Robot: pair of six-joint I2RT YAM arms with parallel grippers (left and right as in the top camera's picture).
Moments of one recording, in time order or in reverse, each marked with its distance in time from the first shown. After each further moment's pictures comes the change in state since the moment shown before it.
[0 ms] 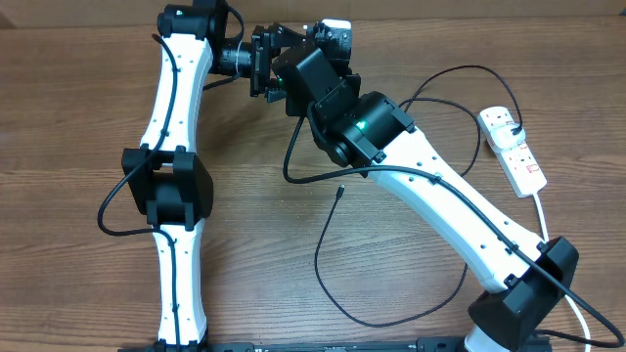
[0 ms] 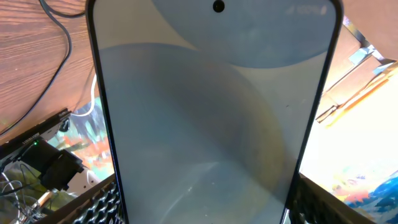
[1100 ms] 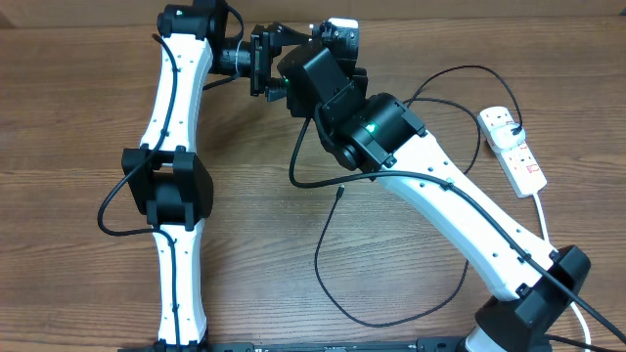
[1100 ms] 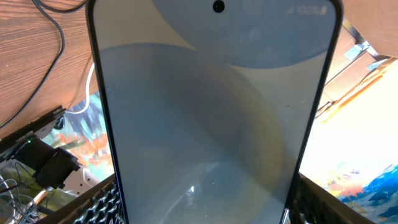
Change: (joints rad) left arm 0.000 0.000 0.000 -0.001 0.023 -0.002; right arm 0.000 -0.034 0.000 -0.032 0.000 -0.003
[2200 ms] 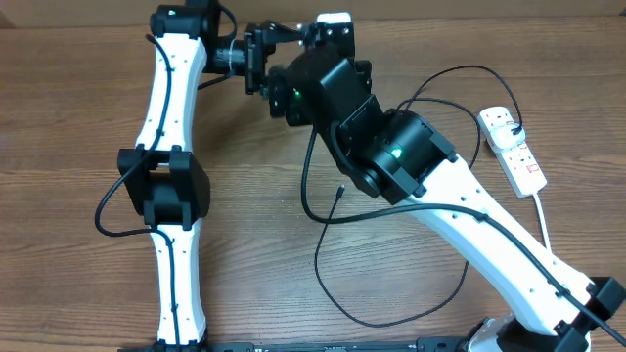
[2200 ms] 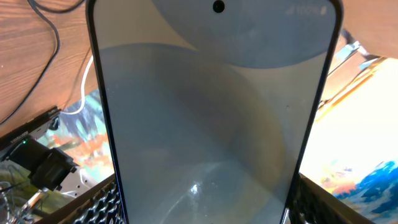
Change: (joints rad) left arm 0.016 0.000 0.000 0.000 0.016 0.000; right arm 0.053 -0.113 -0.001 0.048 -0.048 -0.122
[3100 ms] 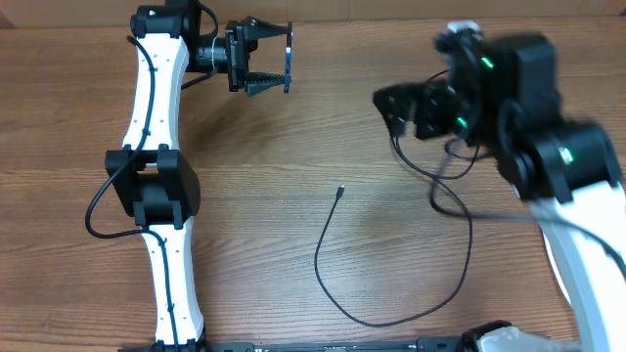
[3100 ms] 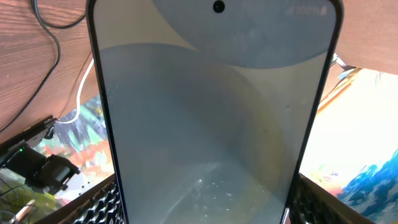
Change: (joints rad) left arm 0.064 0.000 0.000 0.000 0.000 0.000; right arm -0.462 -0.241 -0.117 -0.242 -0.649 -0.290
